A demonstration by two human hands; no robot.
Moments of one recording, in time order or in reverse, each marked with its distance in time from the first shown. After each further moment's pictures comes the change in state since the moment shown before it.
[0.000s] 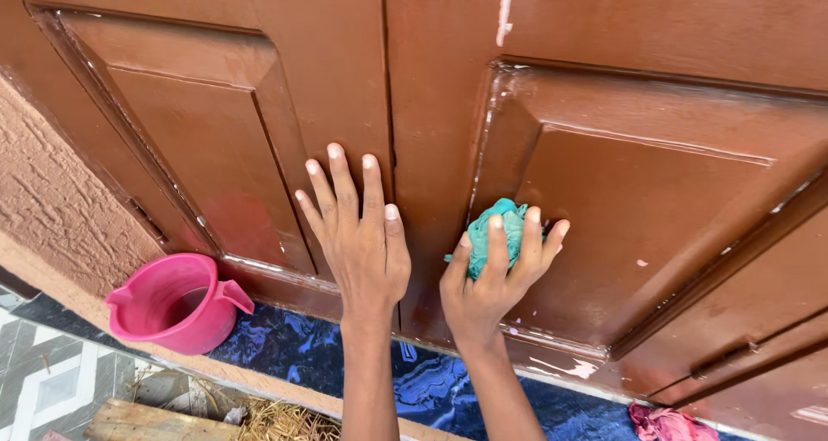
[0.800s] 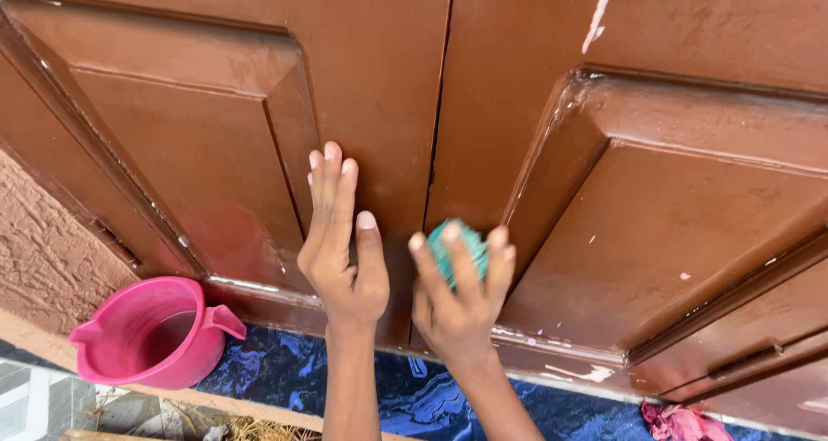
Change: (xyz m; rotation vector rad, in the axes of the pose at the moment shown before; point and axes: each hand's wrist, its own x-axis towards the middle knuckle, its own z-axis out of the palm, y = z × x) left_hand 0.021 -0.035 -0.017 -0.575 0.143 0.008; right_hand -0.010 -0.036 0.017 -0.099 -0.197 -0.226
